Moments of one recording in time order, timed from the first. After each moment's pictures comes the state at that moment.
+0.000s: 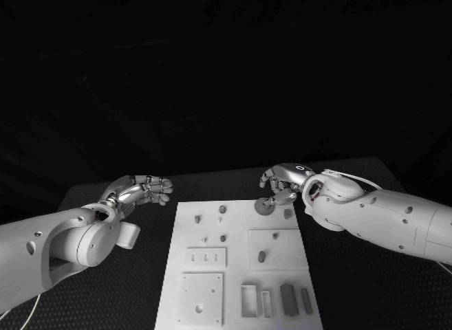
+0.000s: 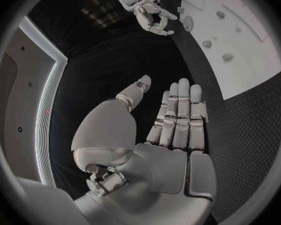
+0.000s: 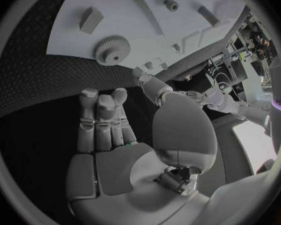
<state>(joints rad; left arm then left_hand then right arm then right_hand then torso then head) 1.35 -0.90 -0.21 1.47 -0.07 -0.36 0.31 1.07 -0.11 0.49 -0.24 0.08 0.82 0.18 0.30 0.47 1.17 0.13 0.09 0.09 1.00 0.08 0.48 0.58 0.06 0.82 -0.02 0.46 1.31 1.30 -0.71 -0.09 1.22 -1.49 -0.31 -0.07 1.11 -0.29 0.66 -0.22 0.05 0.87 0.14 0.31 0.44 1.08 0.03 1.01 0.96 1.28 -0.08 1.15 1.07 0.22 1.15 -0.03 0.97 1.31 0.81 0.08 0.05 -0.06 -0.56</state>
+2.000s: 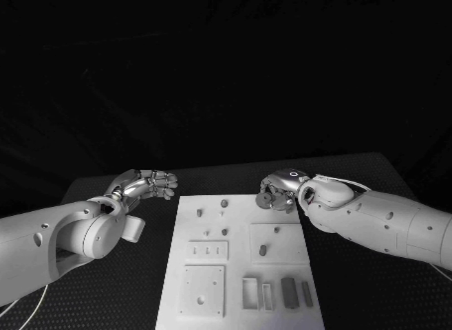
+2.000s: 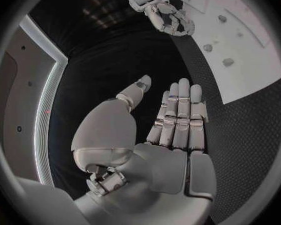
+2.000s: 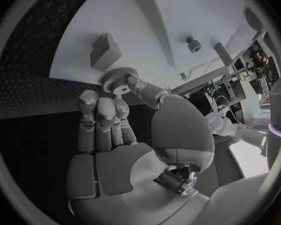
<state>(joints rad) 1.35 -0.89 -0.21 1.48 -0.08 -0.35 0.30 1.07 -0.11 0.49 -0.24 0.08 0.82 0.18 0.30 0.47 1.17 0.13 0.08 0.09 1.00 0.08 0.48 0.58 0.05 0.82 -0.02 0.46 1.31 1.26 -0.64 -0.12 1.11 -1.65 -0.29 -0.04 1.13 -0.20 0.79 -0.23 0.05 0.88 0.13 0.34 0.47 1.07 0.03 1.23 1.16 1.28 -0.10 1.21 1.15 0.20 1.13 -0.05 1.07 1.31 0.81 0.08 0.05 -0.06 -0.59</state>
